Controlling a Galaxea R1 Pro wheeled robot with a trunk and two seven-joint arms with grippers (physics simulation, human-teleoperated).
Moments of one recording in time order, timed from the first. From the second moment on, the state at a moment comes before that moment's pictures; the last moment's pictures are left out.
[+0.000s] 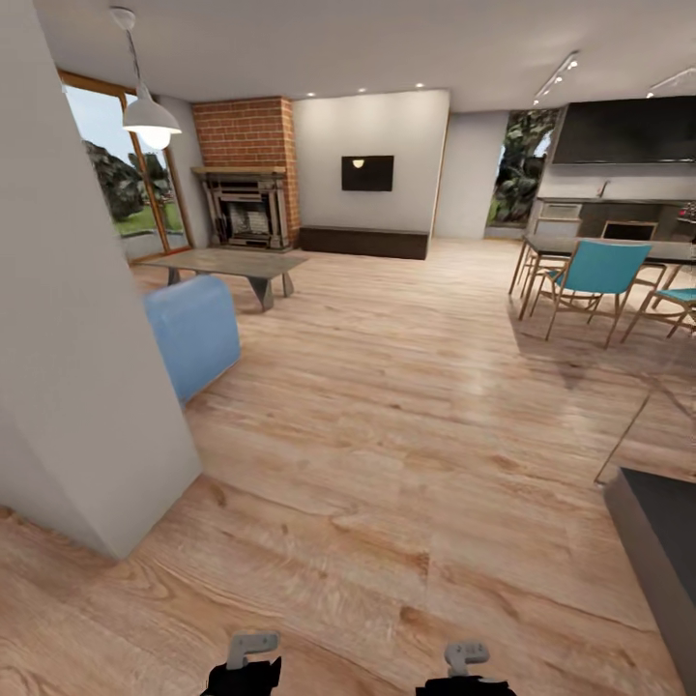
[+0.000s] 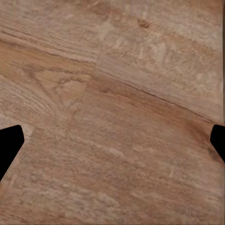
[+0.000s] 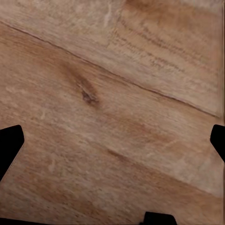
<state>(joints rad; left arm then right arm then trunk) -0.42 -0.09 0.15 -0.20 -0.09 -0.13 -0.01 -0.44 0.06 0.00 -0.22 0.04 0.17 0.07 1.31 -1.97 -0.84</state>
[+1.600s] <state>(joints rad) -0.42 -0.09 0.15 -0.20 -0.09 -0.13 -0.01 -0.44 0.06 0.00 -0.22 0.04 0.17 0.07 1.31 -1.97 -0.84</state>
